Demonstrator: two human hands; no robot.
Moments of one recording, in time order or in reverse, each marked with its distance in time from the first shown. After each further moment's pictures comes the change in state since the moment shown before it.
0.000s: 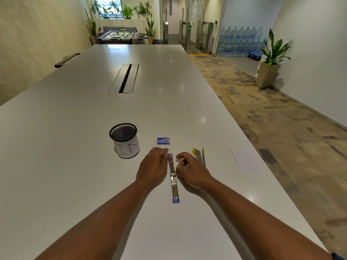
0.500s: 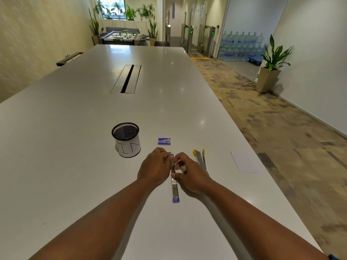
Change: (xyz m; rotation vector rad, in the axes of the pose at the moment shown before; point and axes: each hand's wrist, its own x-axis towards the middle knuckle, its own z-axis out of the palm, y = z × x) left_hand -0.001 0.000 0.002 0.053 -0.037 0.038; right_hand -0.003 0.001 0.003 -0.118 -0.058 -0.181
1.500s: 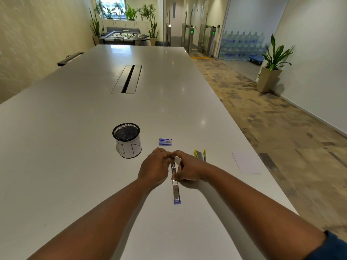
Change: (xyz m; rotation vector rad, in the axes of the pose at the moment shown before) left_hand 0.004 -0.002 -0.004 0.002 -0.041 -0.022; right_hand 0.032 -0.017 -0.024 -0.133 -0.303 0.095
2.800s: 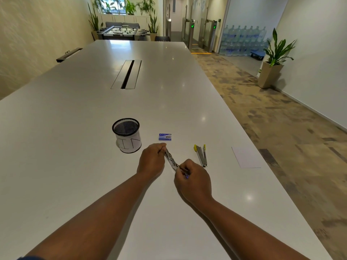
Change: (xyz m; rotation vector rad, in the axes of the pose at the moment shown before) left_hand 0.001 0.000 0.000 -0.167 0.149 -0.141; right_hand -0.045 0.010 0.081 0.229 0.824 -0.033
